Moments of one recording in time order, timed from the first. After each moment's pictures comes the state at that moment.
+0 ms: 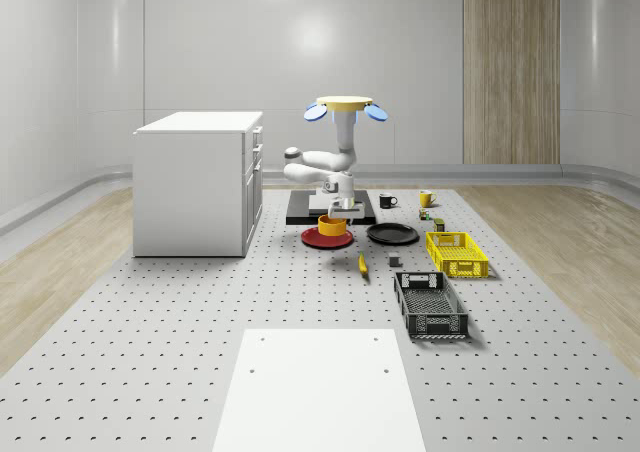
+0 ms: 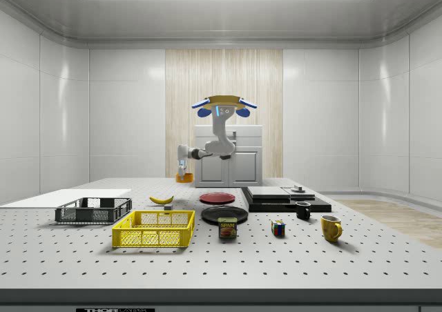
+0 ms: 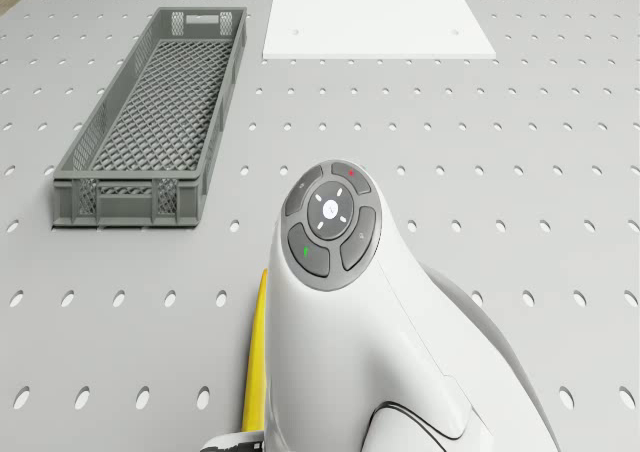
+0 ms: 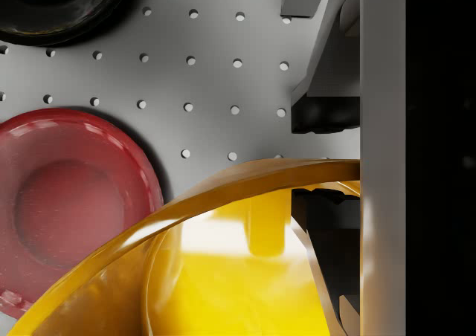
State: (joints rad) arm -1.15 -1.54 1.34 -2.86 -1.80 1.60 1.61
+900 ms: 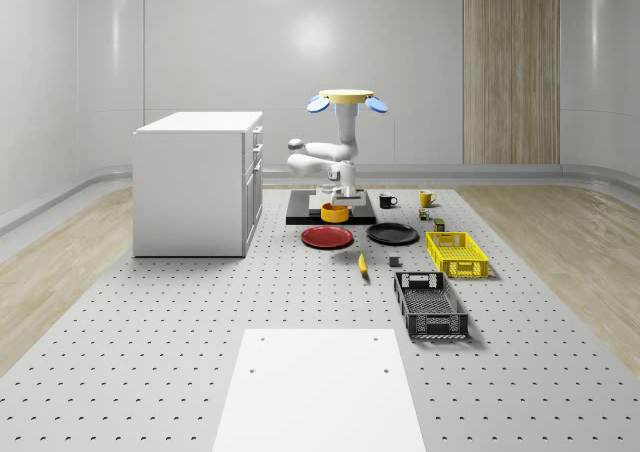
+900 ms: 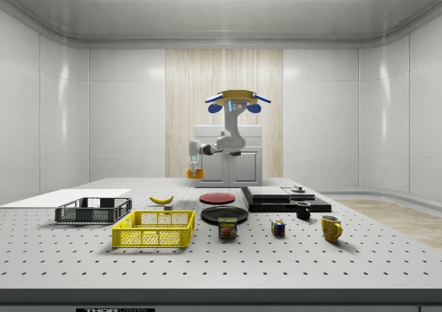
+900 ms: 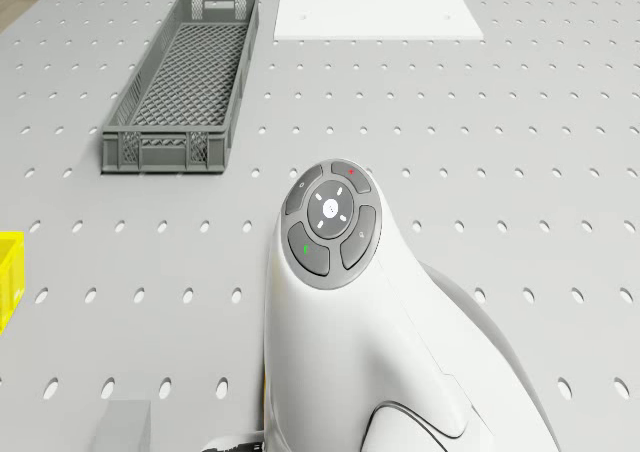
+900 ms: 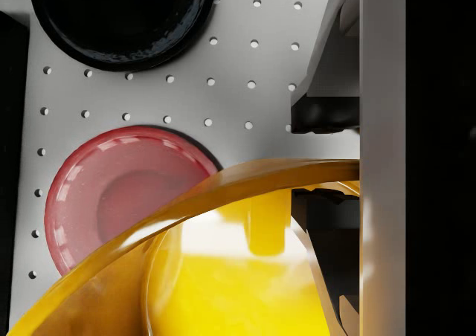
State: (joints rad) arm -1.15 -1.54 1.34 -2.86 -1.80 1.60 1.60
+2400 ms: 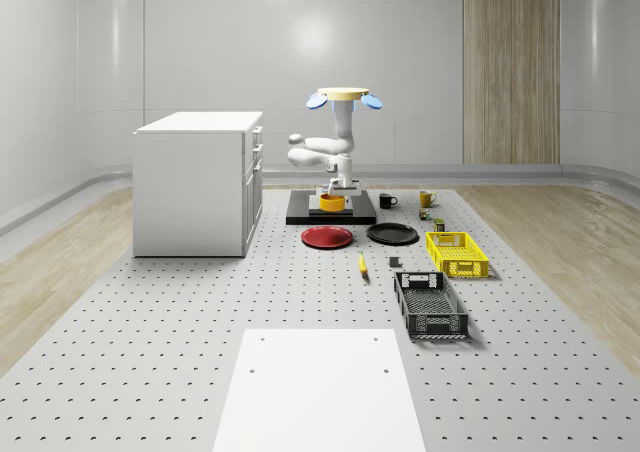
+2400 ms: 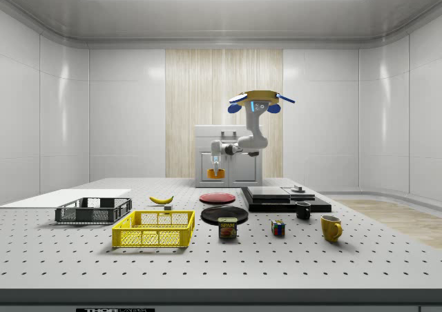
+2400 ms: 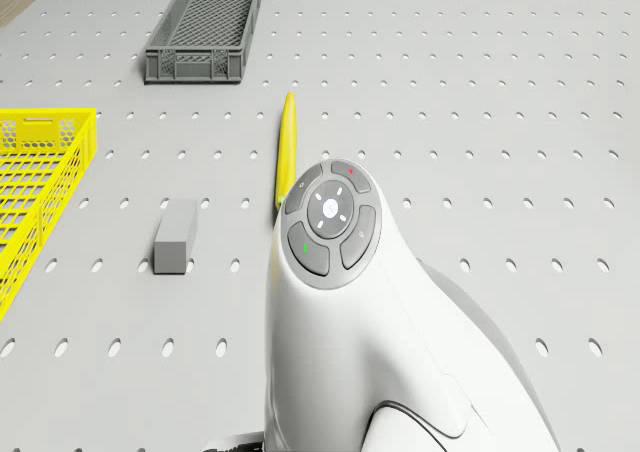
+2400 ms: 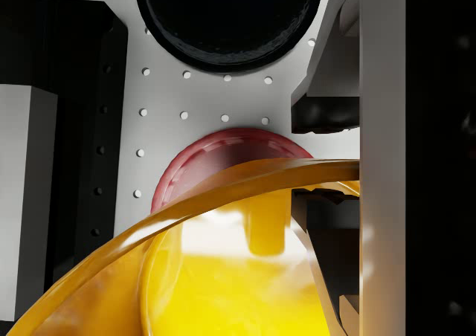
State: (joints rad) arm -1.15 -1.53 1.34 -2.86 -1.80 1.60 1.59
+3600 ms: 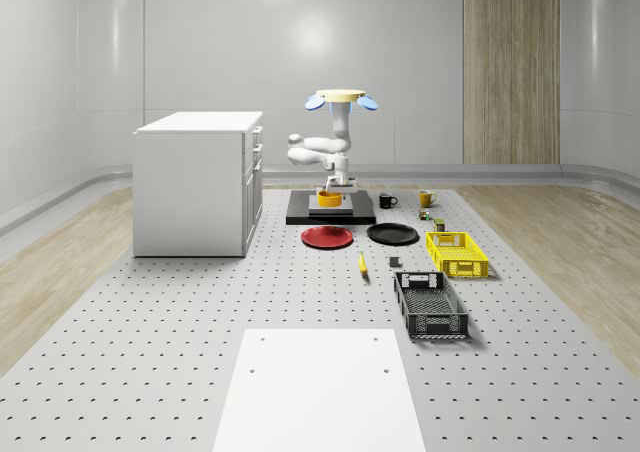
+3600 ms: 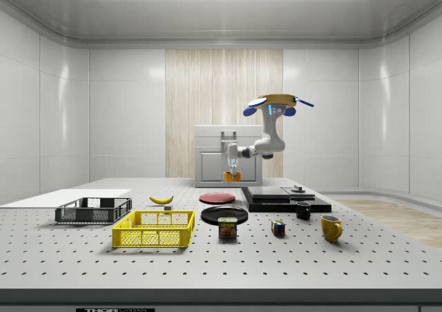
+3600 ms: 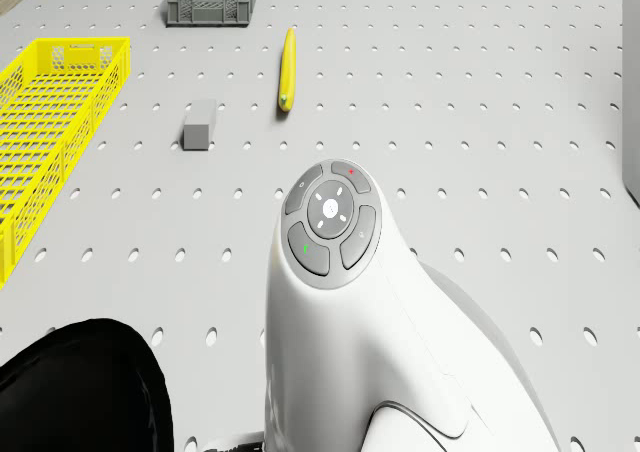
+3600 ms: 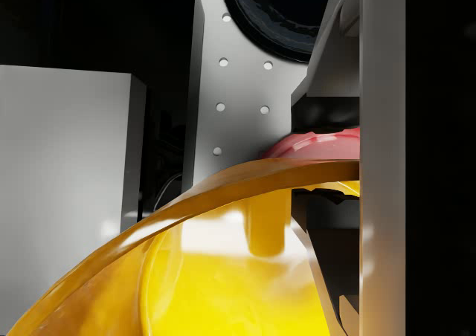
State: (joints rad) arm -1.15 -1.53 1.34 -2.86 -1.80 1.59 1.59
